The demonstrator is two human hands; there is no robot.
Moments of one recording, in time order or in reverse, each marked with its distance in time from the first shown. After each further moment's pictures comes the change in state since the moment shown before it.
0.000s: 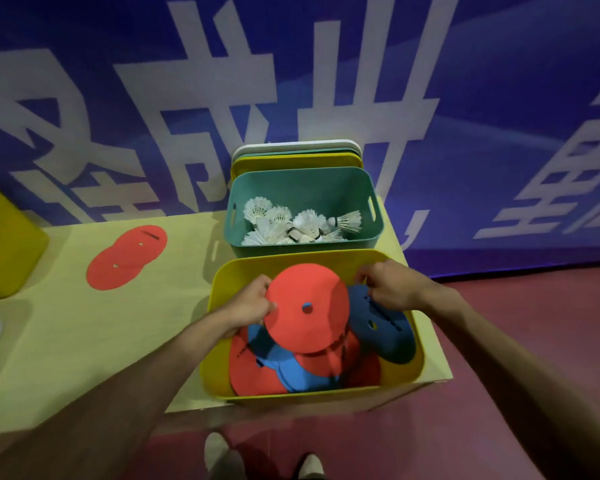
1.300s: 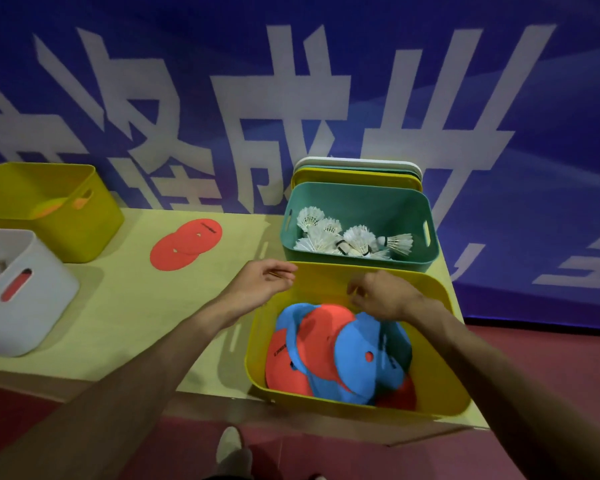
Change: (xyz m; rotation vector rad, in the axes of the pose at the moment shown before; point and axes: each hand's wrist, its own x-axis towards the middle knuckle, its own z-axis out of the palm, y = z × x) left_hand -0.056 0.011 -0.056 -0.214 0.231 0.167; right_hand 0.044 -0.067 0.010 -0.177 -0.028 -0.146
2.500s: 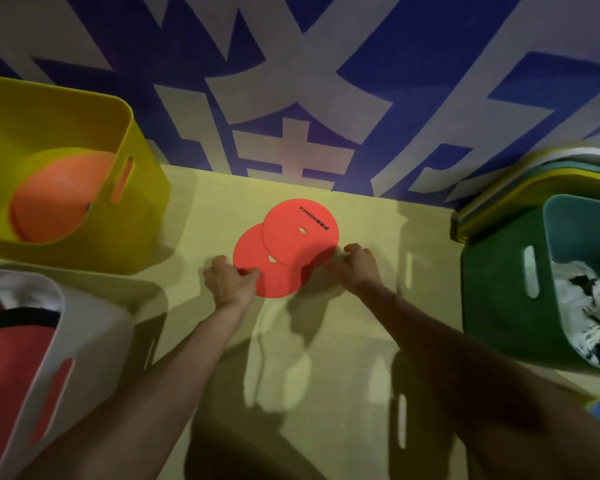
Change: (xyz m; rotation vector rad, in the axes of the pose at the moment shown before) left_hand 0.206 -0.265 -0.317 0.101 0.545 -0.607; right_hand 0.412 -0.255 0.104 0.567 0.010 0.585
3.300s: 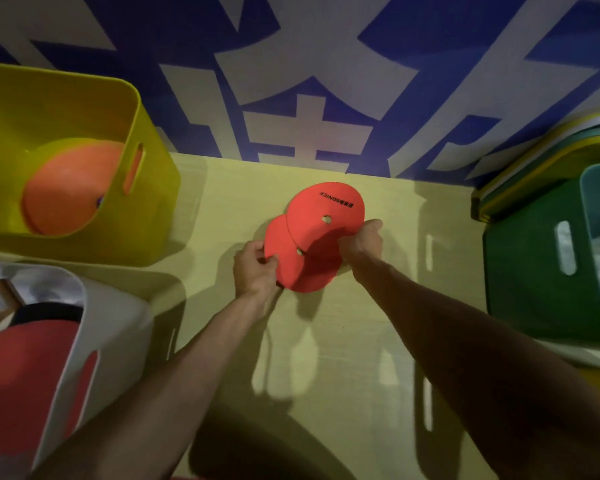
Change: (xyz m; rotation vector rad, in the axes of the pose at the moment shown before) left_hand 0.006 -0.007 0.006 -0.218 -0.084 0.157; right_hand 0.010 -0.034 0.025 0.331 0.160 0.263
